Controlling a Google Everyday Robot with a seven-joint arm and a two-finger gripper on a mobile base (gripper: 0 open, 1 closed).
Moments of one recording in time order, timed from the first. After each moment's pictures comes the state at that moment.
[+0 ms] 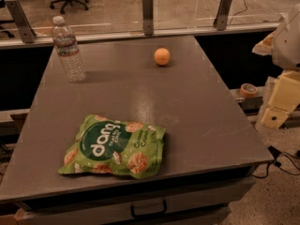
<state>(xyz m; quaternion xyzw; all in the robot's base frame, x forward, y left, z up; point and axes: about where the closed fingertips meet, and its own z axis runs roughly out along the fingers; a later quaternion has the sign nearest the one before) 0.438 -0.217 0.977 -0.60 0.78 -0.04 0.16</state>
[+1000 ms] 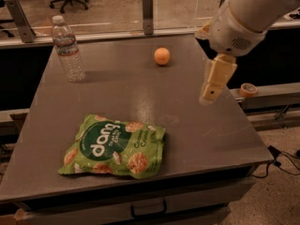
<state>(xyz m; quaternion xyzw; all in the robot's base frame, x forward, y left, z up) 0.527 -0.133 0.962 -0.68 0.70 0.00 0.23</state>
